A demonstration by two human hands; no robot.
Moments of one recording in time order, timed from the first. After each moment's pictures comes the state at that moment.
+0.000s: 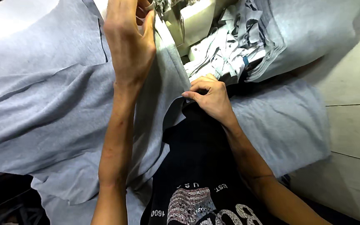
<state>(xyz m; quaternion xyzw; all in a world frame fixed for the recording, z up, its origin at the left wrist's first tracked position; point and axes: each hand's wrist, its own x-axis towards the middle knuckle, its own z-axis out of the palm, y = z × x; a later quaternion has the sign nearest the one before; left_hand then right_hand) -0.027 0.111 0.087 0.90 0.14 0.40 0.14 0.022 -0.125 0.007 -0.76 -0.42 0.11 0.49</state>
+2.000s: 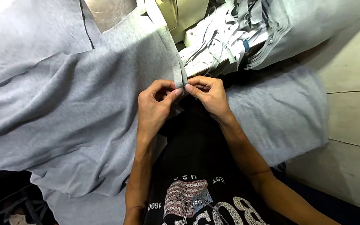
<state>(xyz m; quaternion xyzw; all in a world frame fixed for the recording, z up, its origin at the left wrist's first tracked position) -0.128 0.002 0.030 0.79 0.22 0.18 0.55 0.006 -0.136 -0.007 -0.66 -0.28 0.28 0.64</state>
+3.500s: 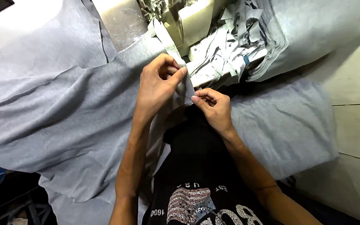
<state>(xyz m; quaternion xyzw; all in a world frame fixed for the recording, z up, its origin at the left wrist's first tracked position) -0.063 0.050 0.067 0.79 0.19 0.16 0.55 0.001 -0.136 -0.010 -0.69 -0.29 0.17 0.64</state>
